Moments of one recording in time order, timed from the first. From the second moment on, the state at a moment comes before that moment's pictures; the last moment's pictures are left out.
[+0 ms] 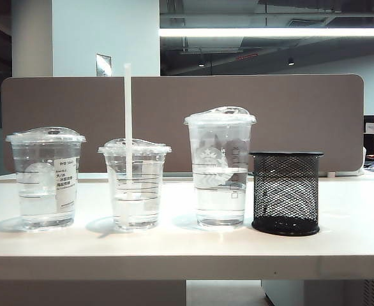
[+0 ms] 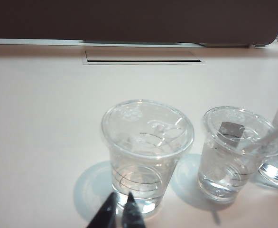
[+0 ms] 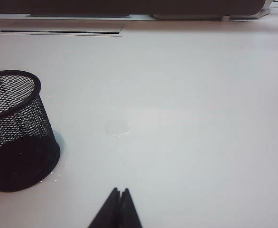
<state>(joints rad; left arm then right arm) -0.09 0.18 0.16 -0.10 0.20 -0.06 0.06 0.00 0.01 -0.19 -0.03 0.00</state>
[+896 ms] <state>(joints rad) -0.09 0.00 0.10 -0.13 0.08 -0.03 0.06 0.00 0.01 -0.19 -0.03 0.00</state>
